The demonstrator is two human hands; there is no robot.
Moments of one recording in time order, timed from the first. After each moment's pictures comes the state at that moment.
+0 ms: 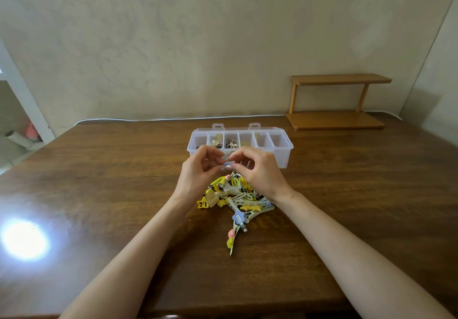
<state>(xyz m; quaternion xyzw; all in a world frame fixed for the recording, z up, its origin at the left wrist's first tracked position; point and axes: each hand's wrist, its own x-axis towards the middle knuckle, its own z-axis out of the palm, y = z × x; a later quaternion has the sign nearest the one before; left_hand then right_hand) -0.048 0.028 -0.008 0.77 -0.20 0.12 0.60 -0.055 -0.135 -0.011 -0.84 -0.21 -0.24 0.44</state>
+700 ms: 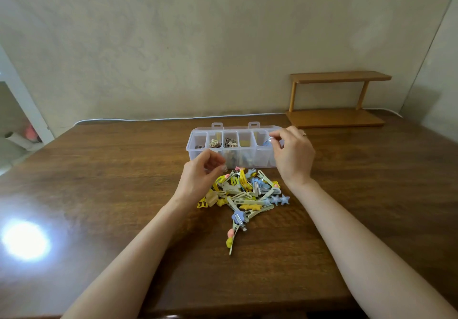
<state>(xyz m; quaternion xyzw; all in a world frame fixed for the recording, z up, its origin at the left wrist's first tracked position) -0.048 0.027 -0.012 0.83 -0.20 0.15 0.49 -0.032 -0.182 -0.008 -0.85 0.01 -0.48 0.22</state>
